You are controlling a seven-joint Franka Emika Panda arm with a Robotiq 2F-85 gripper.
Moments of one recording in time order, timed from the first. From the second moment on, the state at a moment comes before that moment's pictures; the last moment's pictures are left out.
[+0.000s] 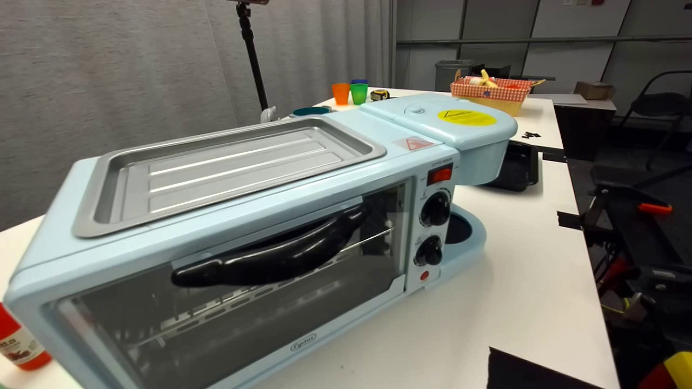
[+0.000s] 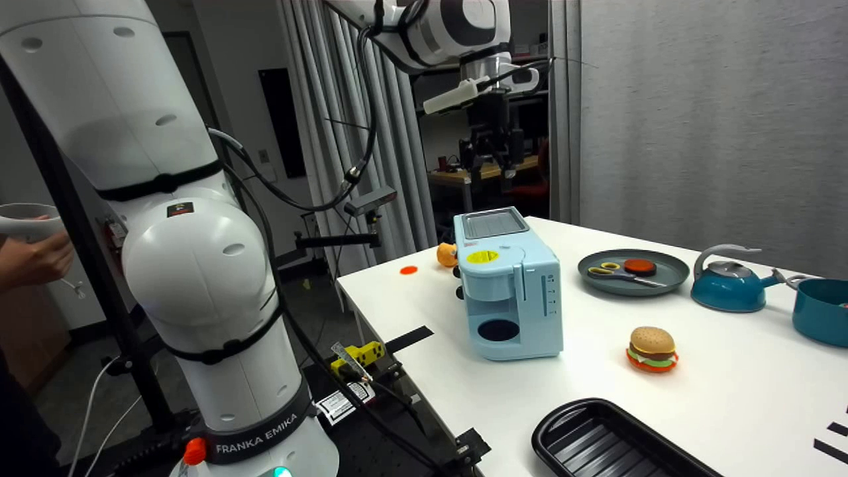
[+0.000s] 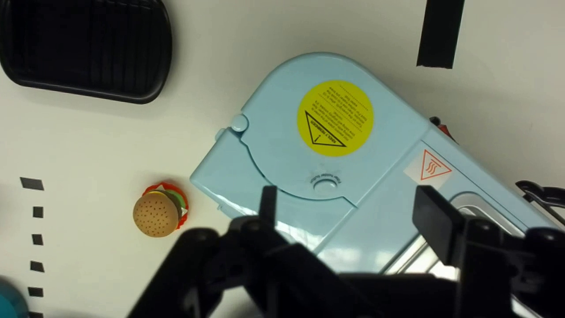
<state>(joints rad) 0.09 -0.12 0.15 -2.14 -0.04 1.91 0.14</state>
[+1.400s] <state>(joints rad) 0.09 0.05 0.14 -2.12 -0.03 2.06 0.14</state>
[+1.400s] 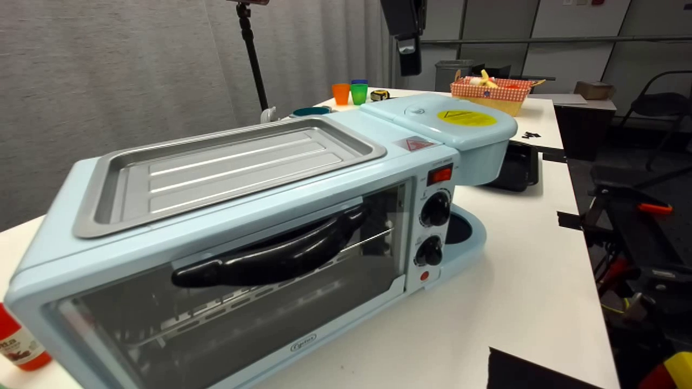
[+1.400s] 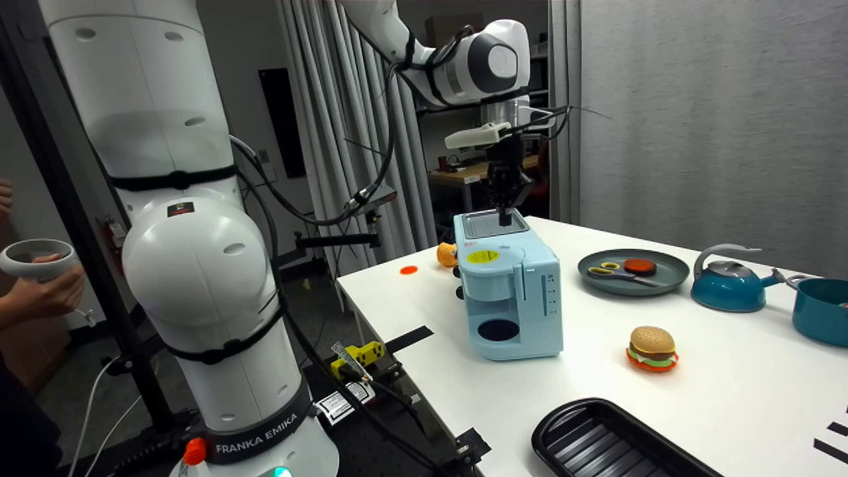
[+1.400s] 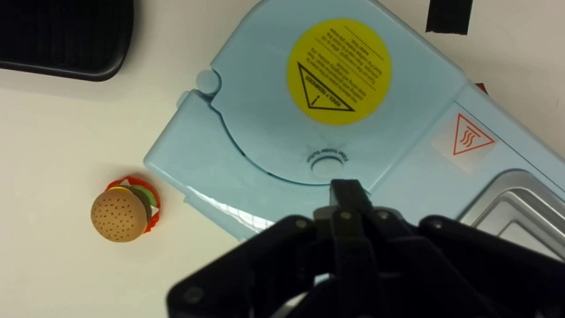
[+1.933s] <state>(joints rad) 0.09 0.06 0.13 -2.14 -0.03 2.06 0.14</state>
